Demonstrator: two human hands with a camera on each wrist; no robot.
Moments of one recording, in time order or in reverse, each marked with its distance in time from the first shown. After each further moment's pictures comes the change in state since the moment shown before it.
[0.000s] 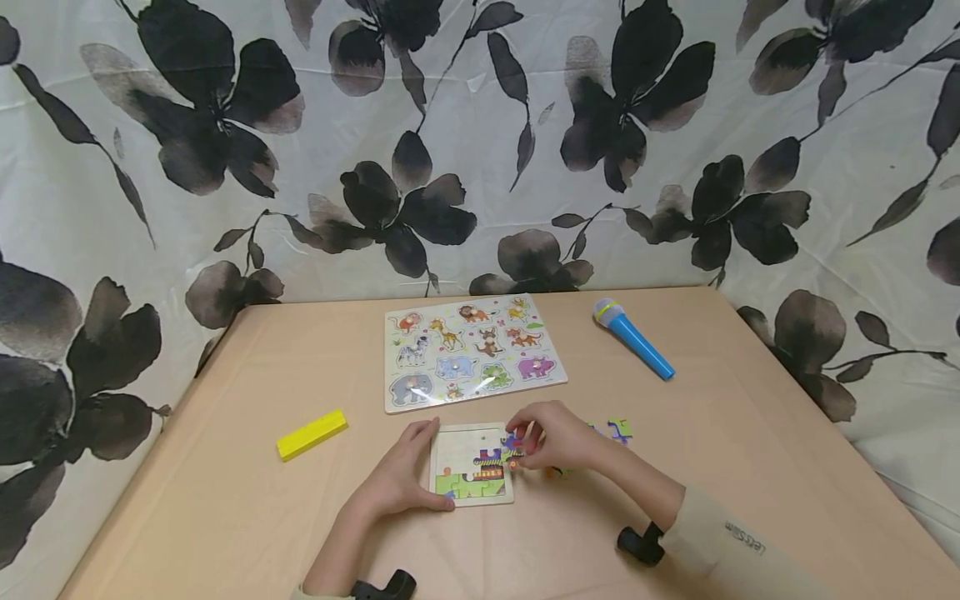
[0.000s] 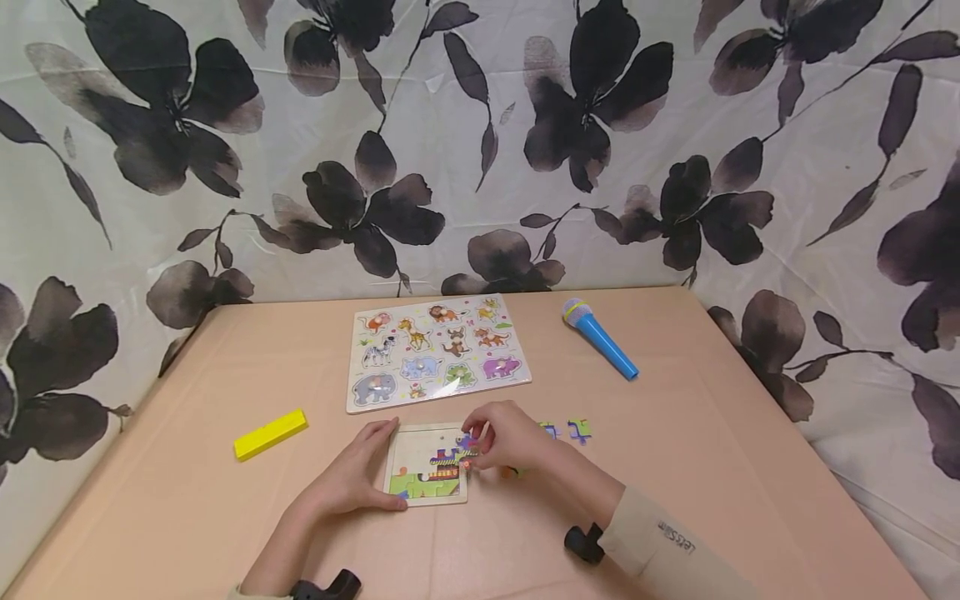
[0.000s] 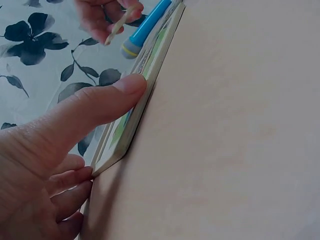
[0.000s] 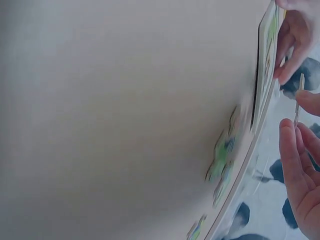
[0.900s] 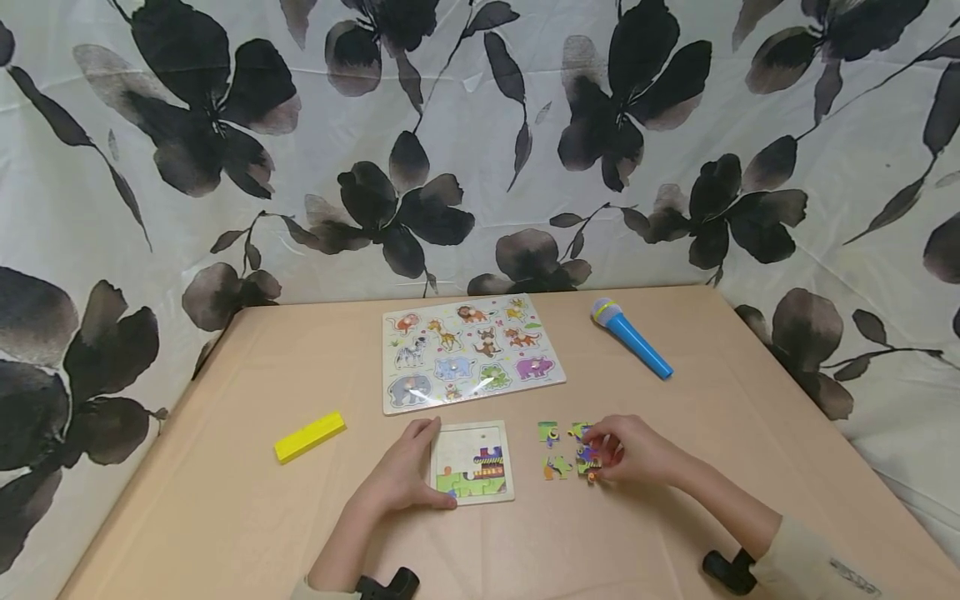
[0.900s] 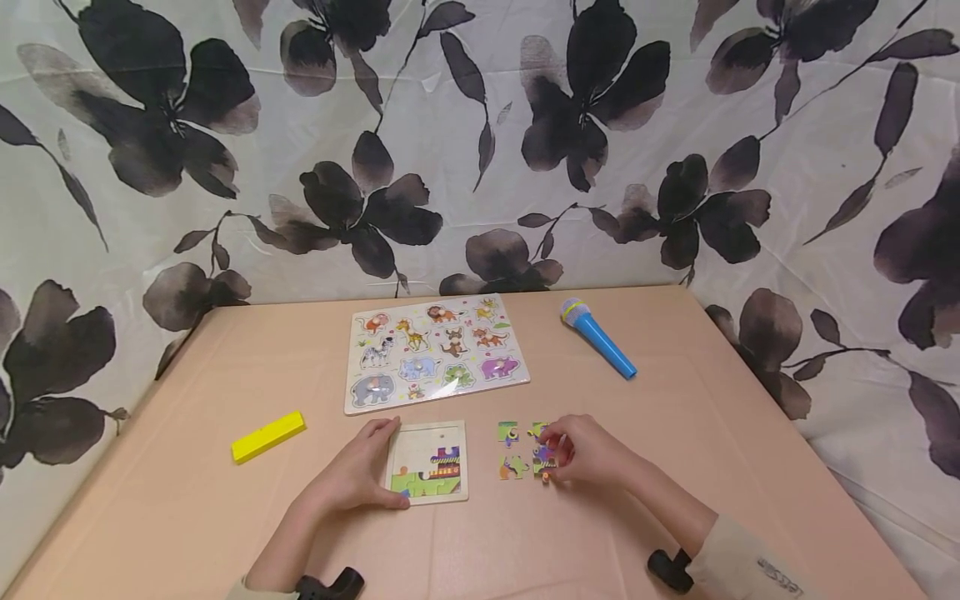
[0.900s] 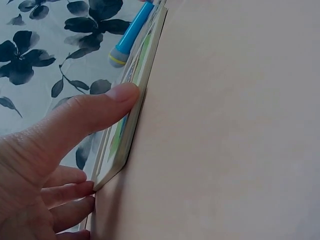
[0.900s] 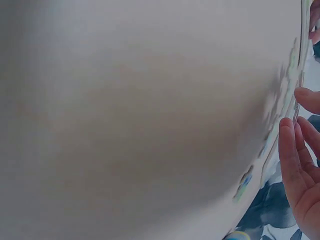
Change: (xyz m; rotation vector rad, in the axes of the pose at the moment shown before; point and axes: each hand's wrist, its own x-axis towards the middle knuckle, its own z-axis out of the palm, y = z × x) left_hand 0.005 0.011 -0.002 0.097 -0.001 0.001; right_hand -0.070 0.054 -0.038 -0.067 0.030 0.033
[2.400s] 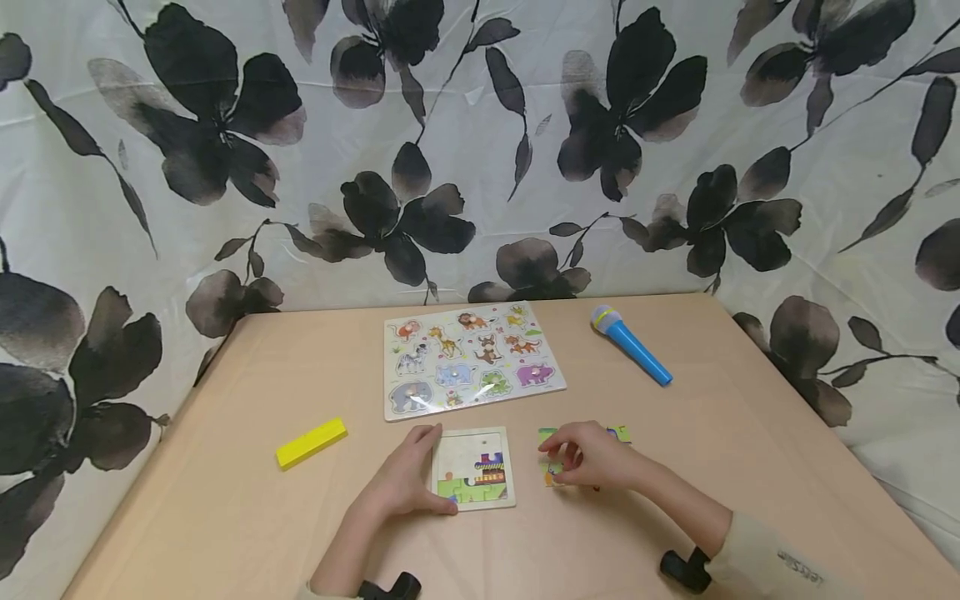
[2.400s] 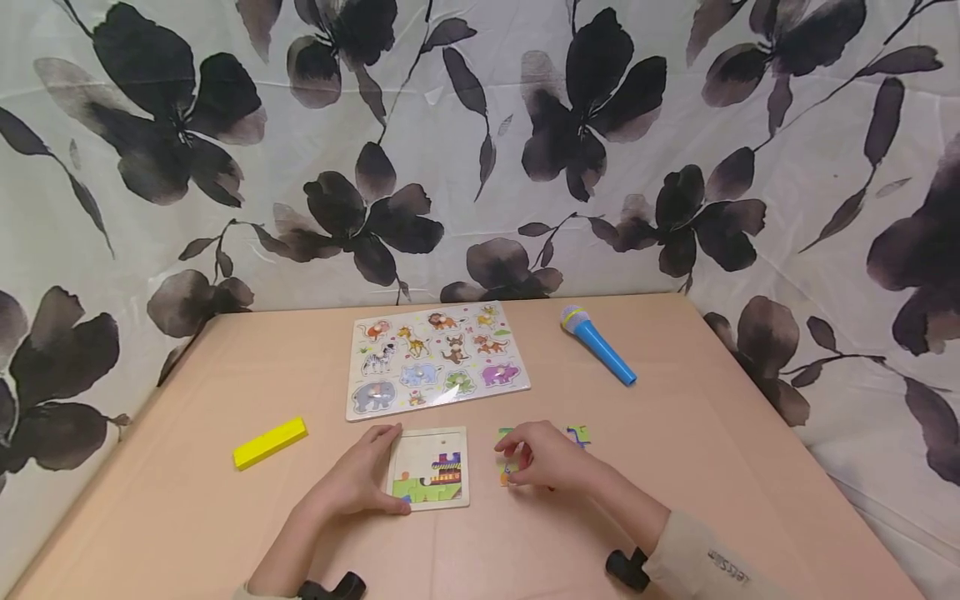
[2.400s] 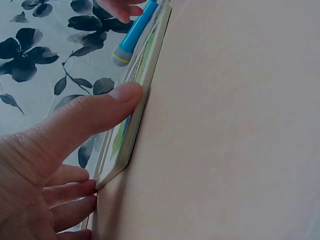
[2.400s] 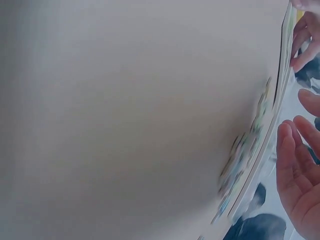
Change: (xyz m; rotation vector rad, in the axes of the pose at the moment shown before) left_hand 0.001 0.000 0.000 0.016 0.002 0.014; right_hand 0.029 -0.031 0.024 0.099 -0.045 0.003
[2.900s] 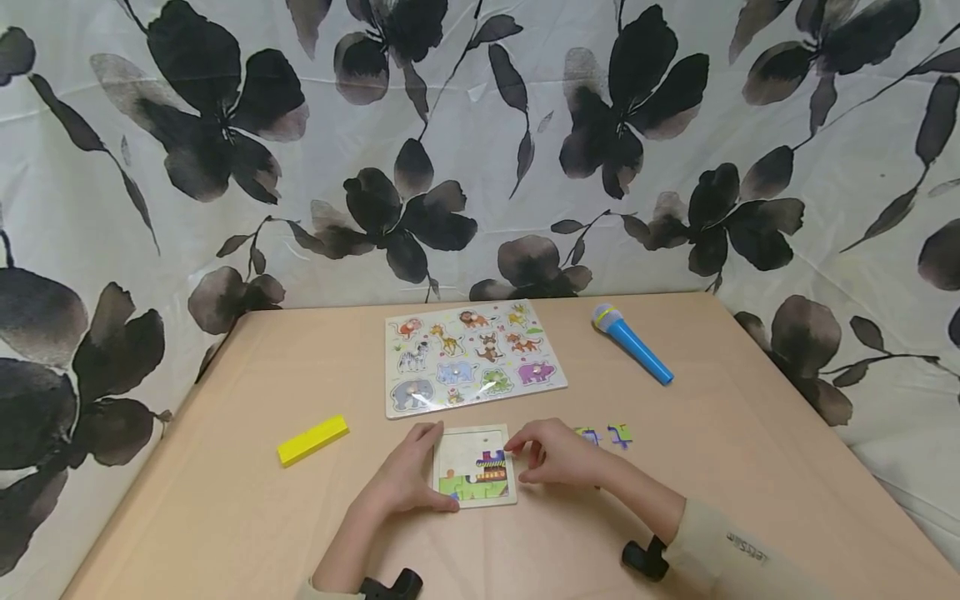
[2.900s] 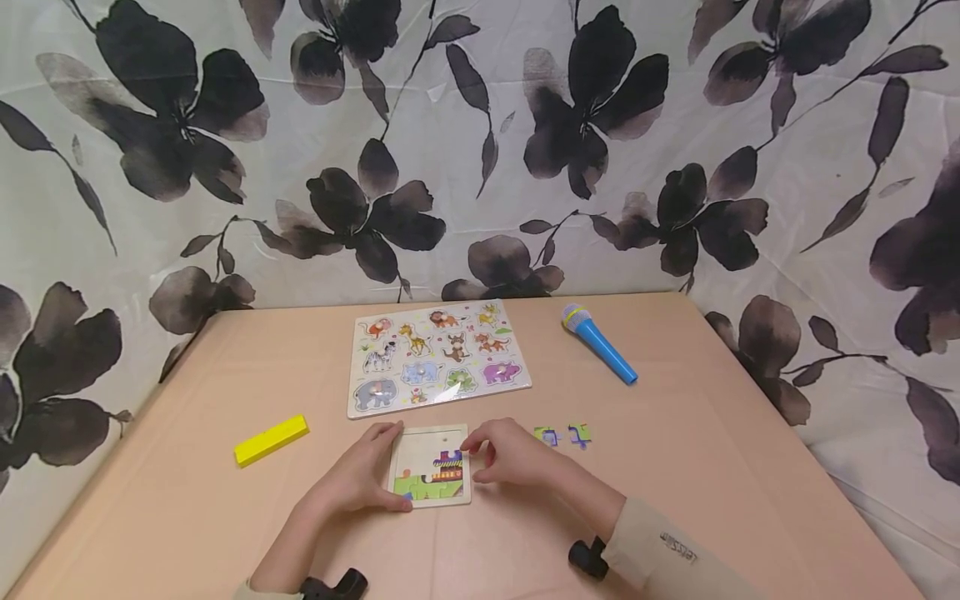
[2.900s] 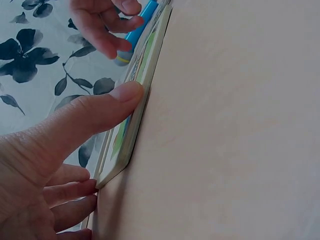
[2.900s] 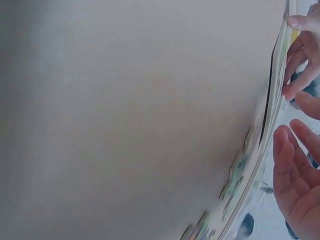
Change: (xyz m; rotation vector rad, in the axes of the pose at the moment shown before) left_hand 0.000 0.000 -0.001 -0.020 0.001 -0.005; right_hand 0.032 -0.021 0.026 -0.022 -0.026 0.008
